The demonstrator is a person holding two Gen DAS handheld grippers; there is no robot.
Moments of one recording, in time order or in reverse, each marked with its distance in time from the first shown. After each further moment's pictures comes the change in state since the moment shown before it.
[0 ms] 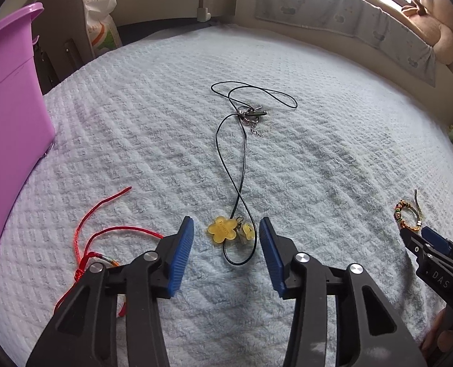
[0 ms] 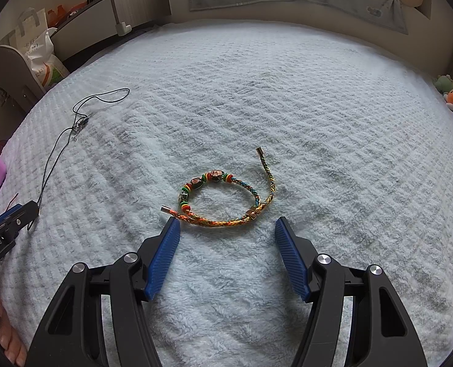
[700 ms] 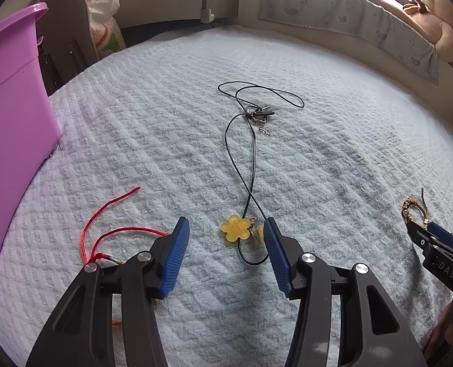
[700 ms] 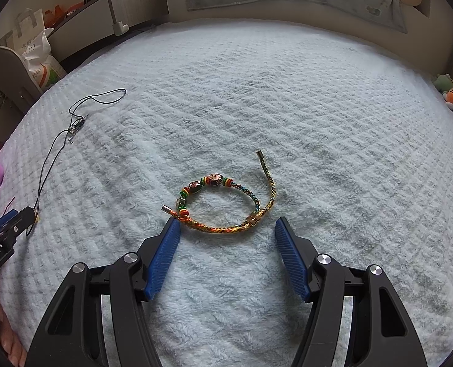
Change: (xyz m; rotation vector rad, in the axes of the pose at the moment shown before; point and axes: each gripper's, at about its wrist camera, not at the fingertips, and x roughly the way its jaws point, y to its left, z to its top) left arm 0.003 0.003 -0.002 0.008 -0.001 0.023; right arm 0.008 0.001 0.007 0.002 0.005 -0.009
